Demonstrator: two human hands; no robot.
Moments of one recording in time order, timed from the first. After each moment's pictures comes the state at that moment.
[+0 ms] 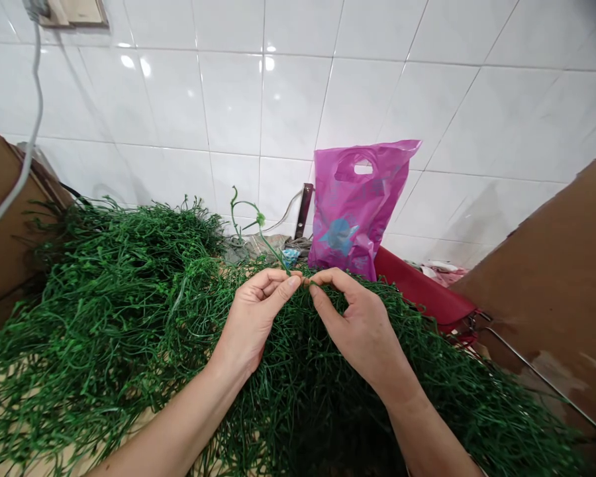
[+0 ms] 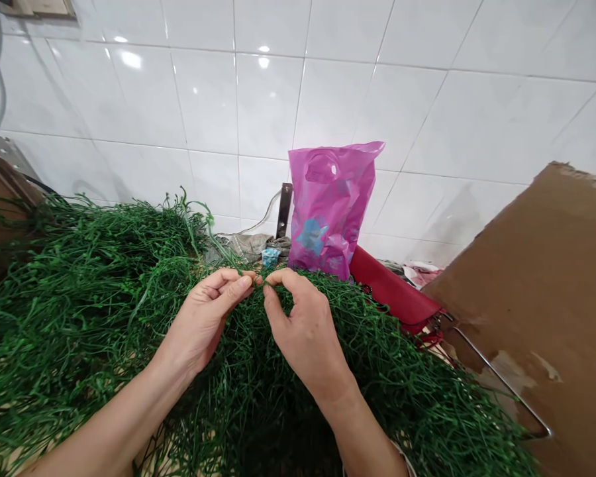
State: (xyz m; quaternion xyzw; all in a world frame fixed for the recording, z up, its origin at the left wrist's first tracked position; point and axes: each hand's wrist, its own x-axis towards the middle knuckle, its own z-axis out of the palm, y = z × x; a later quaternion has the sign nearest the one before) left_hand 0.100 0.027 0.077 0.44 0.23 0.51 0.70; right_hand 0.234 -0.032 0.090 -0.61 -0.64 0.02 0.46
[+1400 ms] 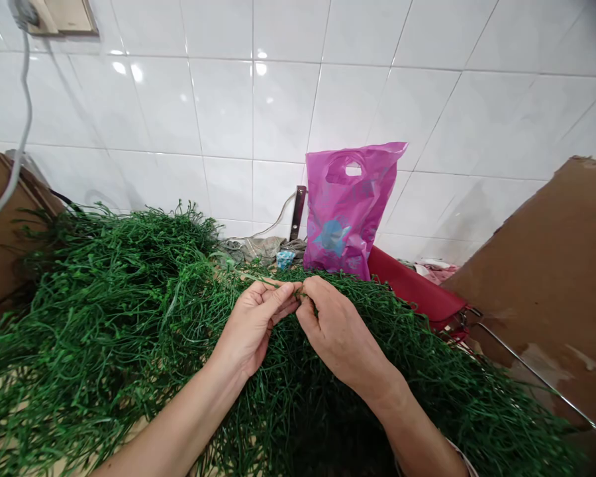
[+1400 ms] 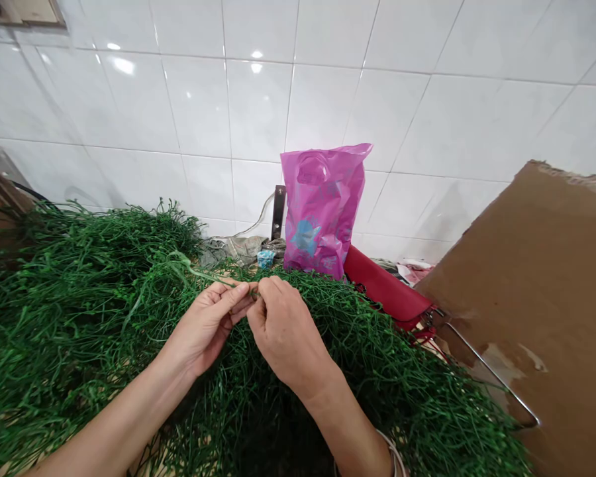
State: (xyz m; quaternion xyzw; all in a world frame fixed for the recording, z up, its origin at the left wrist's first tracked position) left_hand 0.107 0.031 0.065 0.35 0.26 0.46 0.77; right_hand 0.230 -0.026 0.078 -0.59 -0.72 -0.03 0.37
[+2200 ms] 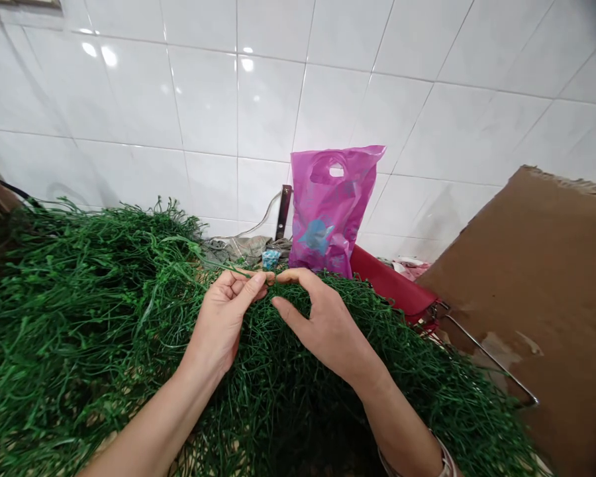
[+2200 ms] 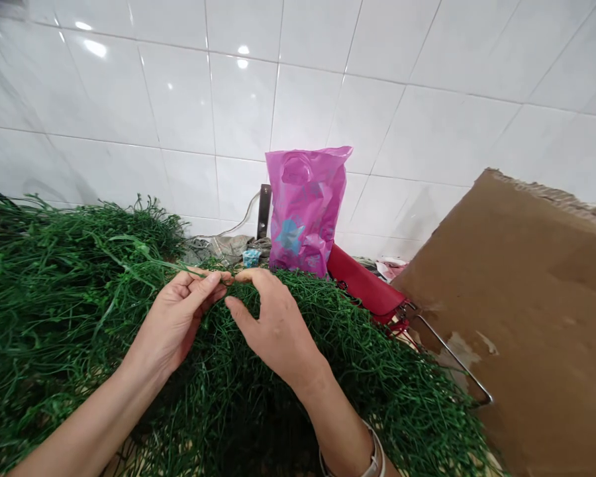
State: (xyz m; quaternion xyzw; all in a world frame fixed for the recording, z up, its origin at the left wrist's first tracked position) left_hand 0.101 0.039 0.067 0.42 0.27 0.54 0.68; right_hand 0.239 -0.027 0.084 -0.56 -0.68 0.08 0.46
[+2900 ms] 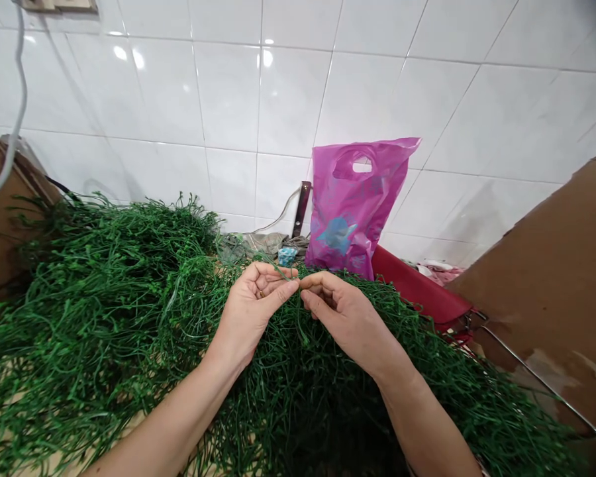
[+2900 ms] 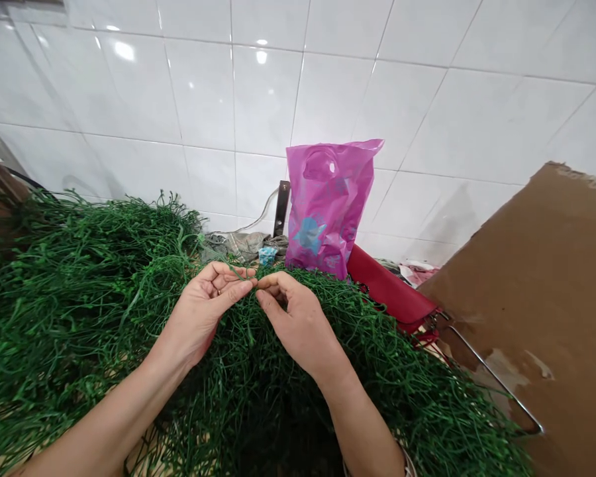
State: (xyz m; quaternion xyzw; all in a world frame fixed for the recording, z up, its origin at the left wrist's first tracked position) left_hand 0.102 0.039 0.071 0.46 0.23 0.52 0.68; right_hand 0.246 -0.020 0.081 -0.56 -0.62 0.27 0.47
